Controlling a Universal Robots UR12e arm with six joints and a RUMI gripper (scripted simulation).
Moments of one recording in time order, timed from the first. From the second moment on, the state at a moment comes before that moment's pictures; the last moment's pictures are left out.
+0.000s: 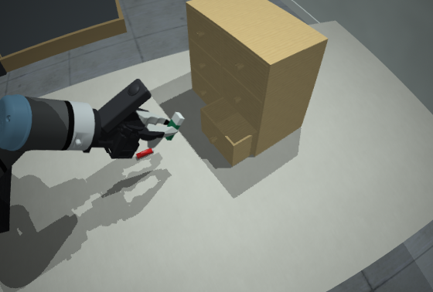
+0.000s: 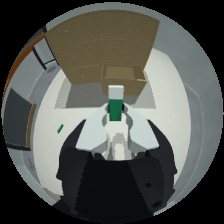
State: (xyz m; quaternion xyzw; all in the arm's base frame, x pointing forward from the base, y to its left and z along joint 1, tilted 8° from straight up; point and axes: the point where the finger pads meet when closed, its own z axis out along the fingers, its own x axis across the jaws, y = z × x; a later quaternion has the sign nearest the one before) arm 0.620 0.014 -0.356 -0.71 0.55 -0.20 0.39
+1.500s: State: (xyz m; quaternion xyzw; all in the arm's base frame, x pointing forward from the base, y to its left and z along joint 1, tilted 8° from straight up) arm 0.705 0.043 -0.352 -0.71 0.55 -0.20 0.39
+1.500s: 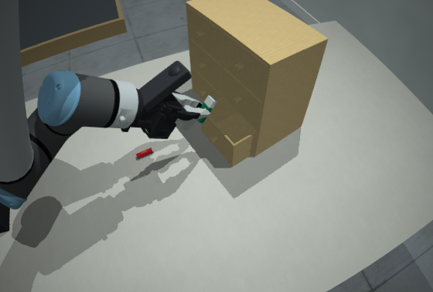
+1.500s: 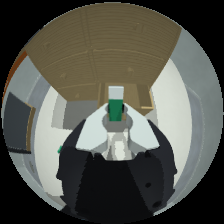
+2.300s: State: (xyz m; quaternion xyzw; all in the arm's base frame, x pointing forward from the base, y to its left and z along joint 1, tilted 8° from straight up) arm 0.740 0.055 -0.351 -0.71 0.55 -0.20 0.39
